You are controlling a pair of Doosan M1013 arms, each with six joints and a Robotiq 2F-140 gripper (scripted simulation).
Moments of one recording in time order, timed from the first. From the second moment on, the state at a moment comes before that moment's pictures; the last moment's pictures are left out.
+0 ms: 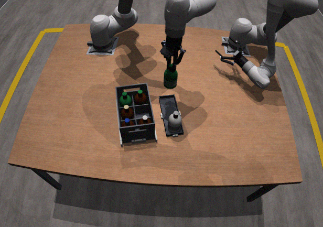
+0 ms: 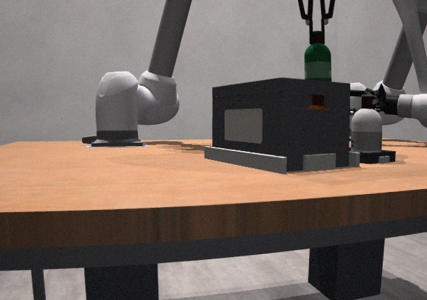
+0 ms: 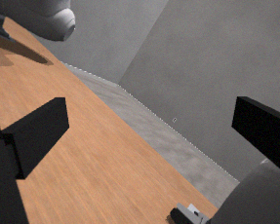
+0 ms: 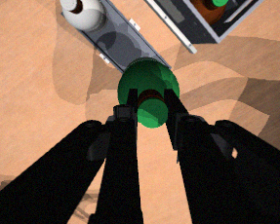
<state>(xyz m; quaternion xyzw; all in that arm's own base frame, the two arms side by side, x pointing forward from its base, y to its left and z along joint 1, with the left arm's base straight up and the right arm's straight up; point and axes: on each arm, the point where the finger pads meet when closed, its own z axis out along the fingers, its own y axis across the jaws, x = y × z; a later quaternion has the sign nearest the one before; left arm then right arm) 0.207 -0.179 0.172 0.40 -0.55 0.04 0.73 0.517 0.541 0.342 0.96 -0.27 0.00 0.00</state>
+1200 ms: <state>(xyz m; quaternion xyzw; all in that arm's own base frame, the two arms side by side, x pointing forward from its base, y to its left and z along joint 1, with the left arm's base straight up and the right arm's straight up) 0.207 -0.179 0.172 0.40 -0.55 0.04 0.73 0.525 0.532 0.342 0.96 -0.27 0.00 0.00</state>
